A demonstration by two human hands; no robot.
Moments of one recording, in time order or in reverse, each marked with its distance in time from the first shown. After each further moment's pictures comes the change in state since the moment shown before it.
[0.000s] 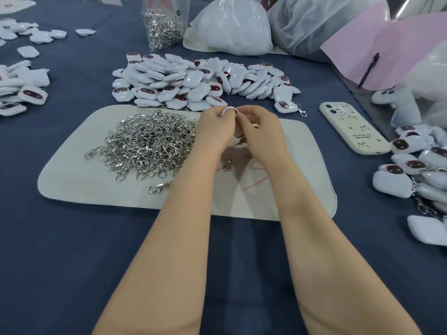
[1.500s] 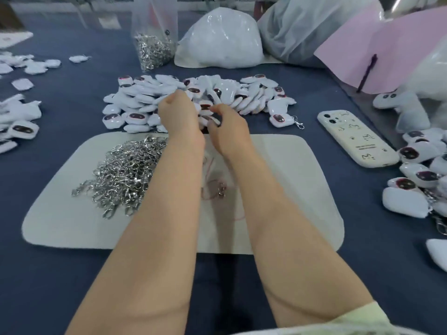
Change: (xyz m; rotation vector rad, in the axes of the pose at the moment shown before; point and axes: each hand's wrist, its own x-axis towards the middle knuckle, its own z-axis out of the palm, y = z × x) left_hand 0.053 0.041 -0.007 -0.394 0.429 -0.164; right_hand 0.066 0.001 0.046 -0.229 -0.043 -0.062
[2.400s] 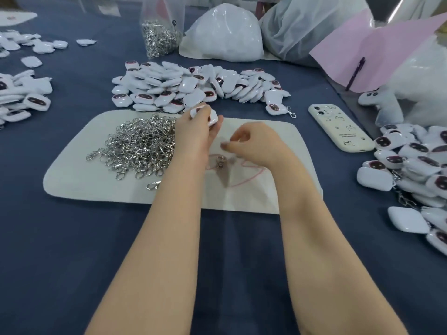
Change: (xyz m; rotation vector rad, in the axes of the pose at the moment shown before) left_hand -0.051 -0.033 -0.043 -0.285 -0.330 -0.130; right_hand -0.087 -0.010 -0.070 -0.217 -0.269 0.129
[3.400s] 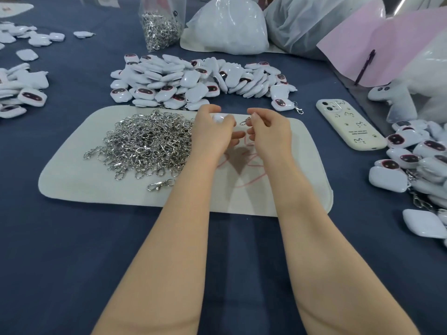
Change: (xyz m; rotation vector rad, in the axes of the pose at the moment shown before) left_hand -0.002 -0.015 0.004 0.540 -0.070 0.094; right_hand 0.027 0.020 0.024 0.649 0.446 0.045
